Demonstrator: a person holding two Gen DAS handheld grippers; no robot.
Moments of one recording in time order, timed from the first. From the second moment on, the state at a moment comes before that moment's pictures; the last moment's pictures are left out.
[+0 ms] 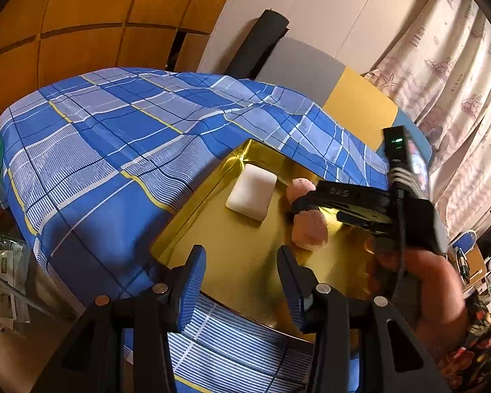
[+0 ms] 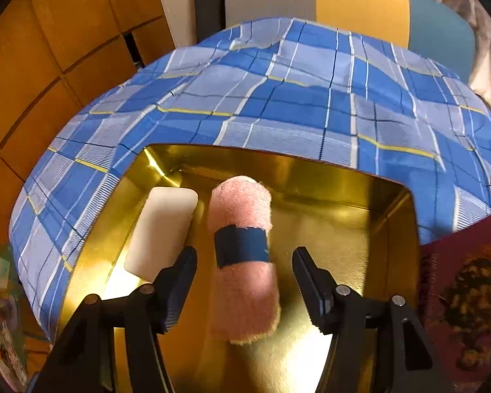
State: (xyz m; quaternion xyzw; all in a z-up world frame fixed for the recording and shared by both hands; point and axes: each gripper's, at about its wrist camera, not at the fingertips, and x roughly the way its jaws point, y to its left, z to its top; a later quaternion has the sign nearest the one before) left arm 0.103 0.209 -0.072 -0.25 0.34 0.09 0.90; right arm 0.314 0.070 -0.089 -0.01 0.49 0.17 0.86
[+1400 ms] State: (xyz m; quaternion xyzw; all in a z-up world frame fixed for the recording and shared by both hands) left arm 0.083 0.020 -0.073 -0.11 0.38 -0.10 0.91; right arm 0.126 -0.296 -0.014 0.09 0.38 0.00 0.92
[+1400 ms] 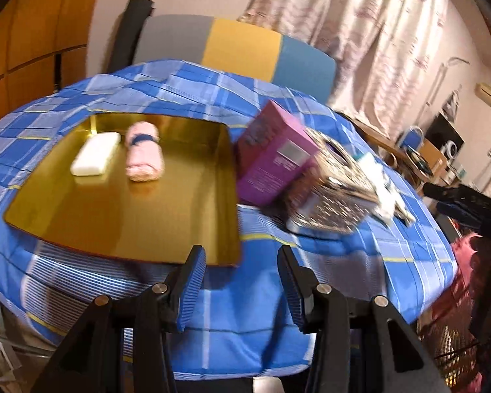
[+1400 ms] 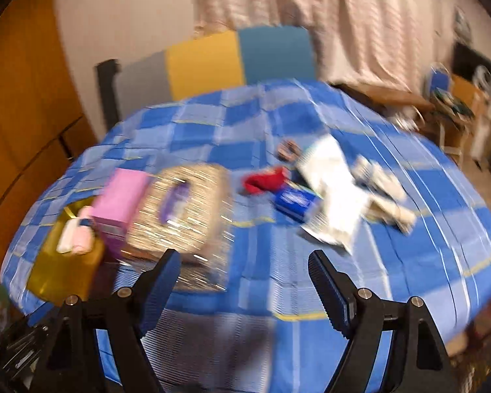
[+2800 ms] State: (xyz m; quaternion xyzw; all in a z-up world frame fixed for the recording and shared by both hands) left arm 0.108 -0.152 -0.086 -0.03 0.47 -0.24 0.85; right arm 0.292 -0.519 -0.142 -0.01 0.55 -0.07 0.83
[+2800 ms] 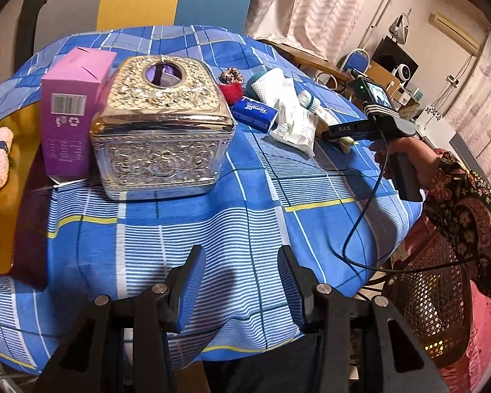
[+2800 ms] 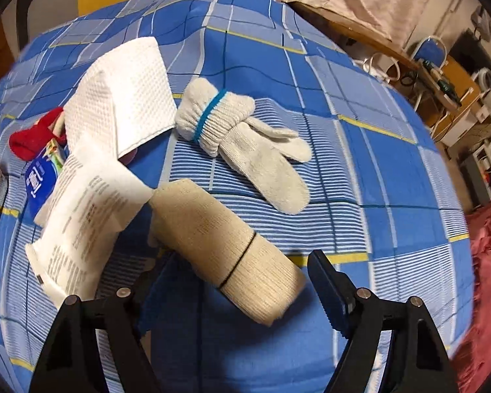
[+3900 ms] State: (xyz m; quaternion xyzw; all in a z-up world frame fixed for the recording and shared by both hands) left arm 0.186 -0.282 -0.077 0.03 0.47 -0.27 0.84; right arm 0.201 -0.522 -0.127 0.18 0.49 -0.08 0.85
